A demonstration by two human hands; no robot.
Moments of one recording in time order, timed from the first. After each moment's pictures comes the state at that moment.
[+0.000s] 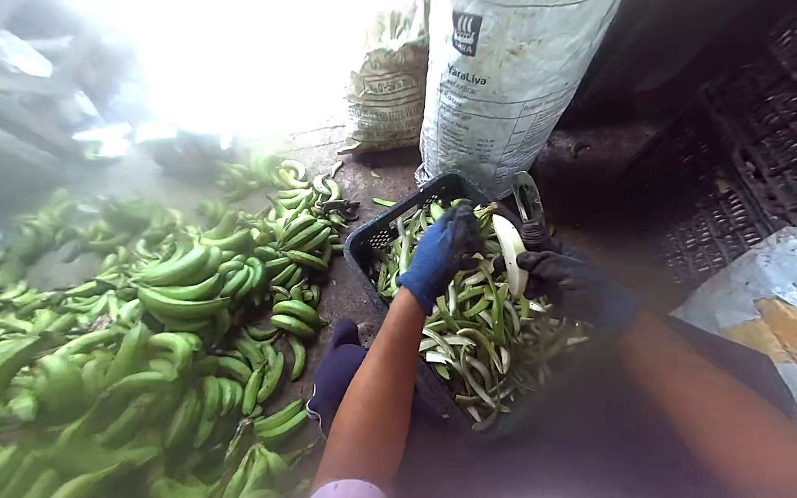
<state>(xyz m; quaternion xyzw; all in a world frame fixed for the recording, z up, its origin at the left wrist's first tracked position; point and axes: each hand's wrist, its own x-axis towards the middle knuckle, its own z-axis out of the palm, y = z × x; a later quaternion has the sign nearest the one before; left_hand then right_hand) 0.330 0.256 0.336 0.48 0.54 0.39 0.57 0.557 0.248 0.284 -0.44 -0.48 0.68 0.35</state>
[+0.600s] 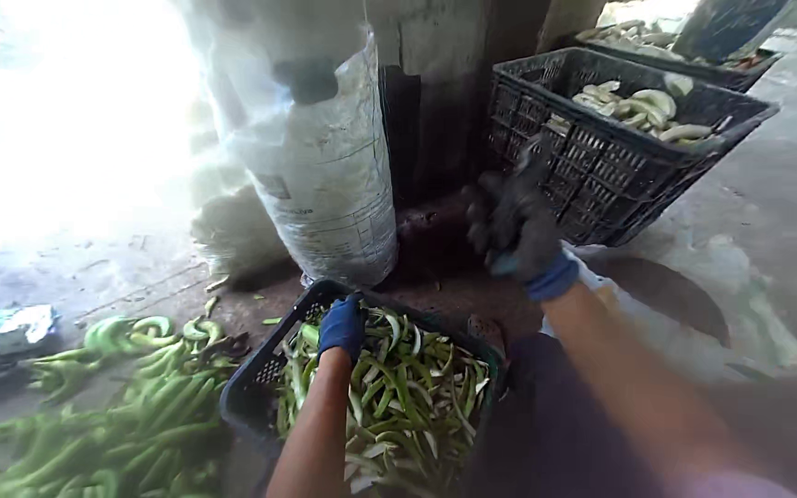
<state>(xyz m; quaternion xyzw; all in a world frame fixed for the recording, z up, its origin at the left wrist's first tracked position) 0.398 0.362 0.277 0.73 0.66 0.02 0.21 0.665 0.263 0.431 -0.35 -0.41 0.49 0.68</state>
